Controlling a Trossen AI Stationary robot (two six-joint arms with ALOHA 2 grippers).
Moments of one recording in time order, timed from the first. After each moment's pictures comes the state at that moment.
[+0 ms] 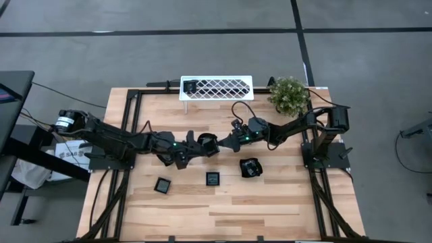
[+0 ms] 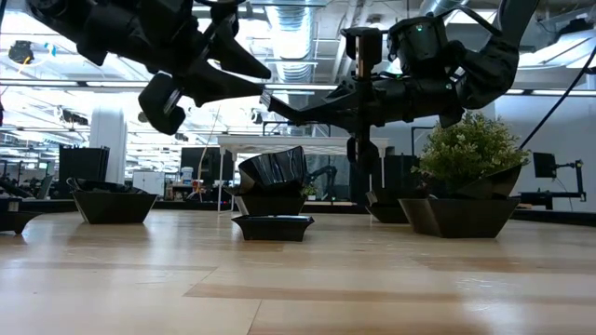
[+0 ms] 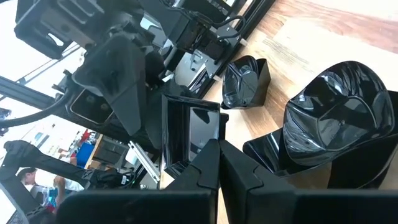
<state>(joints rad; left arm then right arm) -0.14 1.47 0.52 0.50 -0.10 1.24 -0.14 1.69 0.62 0.94 -0.29 0.96</state>
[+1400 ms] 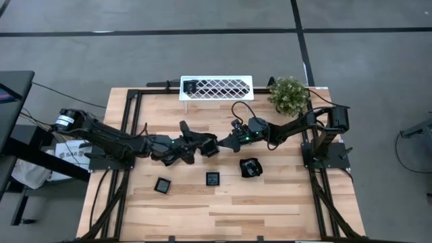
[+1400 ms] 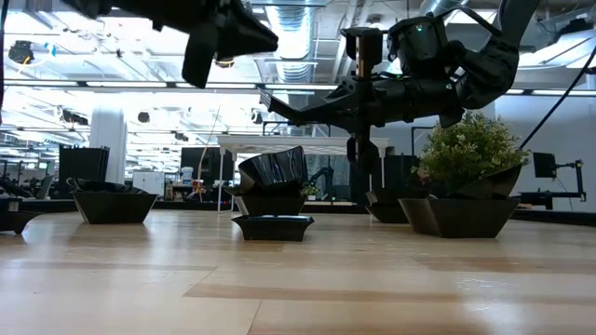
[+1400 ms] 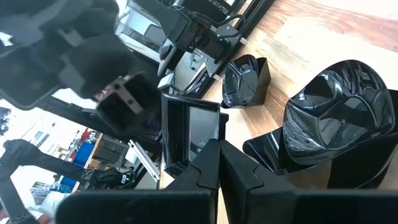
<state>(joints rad) -0.26 1.46 0.66 0.50 -0.62 1.09 -0.14 1.69 0.62 0.94 -0.30 0.96</state>
